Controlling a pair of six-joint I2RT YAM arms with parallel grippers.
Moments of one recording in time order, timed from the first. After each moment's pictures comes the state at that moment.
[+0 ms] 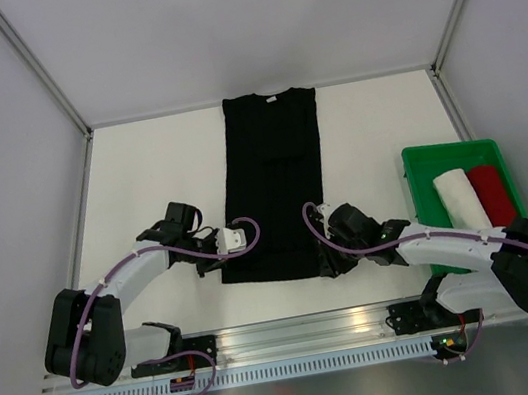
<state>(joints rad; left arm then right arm) -0.34 1.30 0.62 -0.54 0.63 1.06 0.82 1.20 0.47 -0.19 -0.18 0.45</state>
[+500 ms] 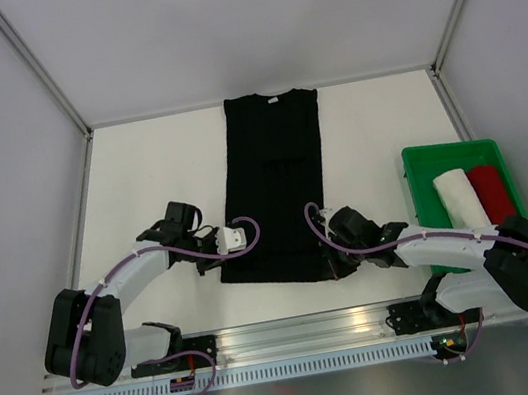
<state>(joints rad) -0.34 1.30 0.61 -0.52 0.62 1.06 0.82 1.24 0.44 -0.13 -0.23 0.55</state>
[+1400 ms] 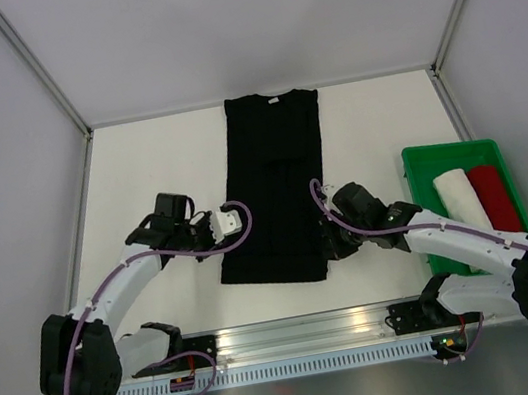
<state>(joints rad) -0.32 1.20 0.68 -0.49 0.56 0.94 0.73 1.13 0.63 -0.40 -0.24 0.46</state>
